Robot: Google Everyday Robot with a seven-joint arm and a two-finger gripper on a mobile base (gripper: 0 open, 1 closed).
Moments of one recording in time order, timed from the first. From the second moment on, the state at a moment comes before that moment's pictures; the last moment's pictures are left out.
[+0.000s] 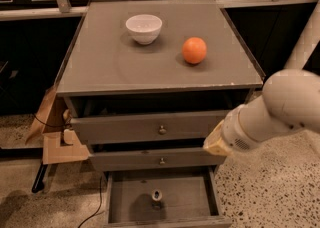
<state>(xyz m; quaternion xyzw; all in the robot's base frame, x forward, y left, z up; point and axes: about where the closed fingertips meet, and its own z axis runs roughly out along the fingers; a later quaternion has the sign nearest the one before) 0.445 -0.152 0.745 -0.53 0.82 0.10 0.22</state>
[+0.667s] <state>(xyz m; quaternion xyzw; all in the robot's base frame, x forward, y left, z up) 0.428 -0.131 0.578 -0.46 0.83 0.19 0.24</state>
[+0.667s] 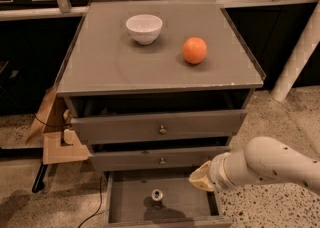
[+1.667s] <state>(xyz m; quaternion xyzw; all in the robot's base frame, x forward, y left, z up) 0.449 -0.134 0.493 -0.47 0.83 0.17 0.26</state>
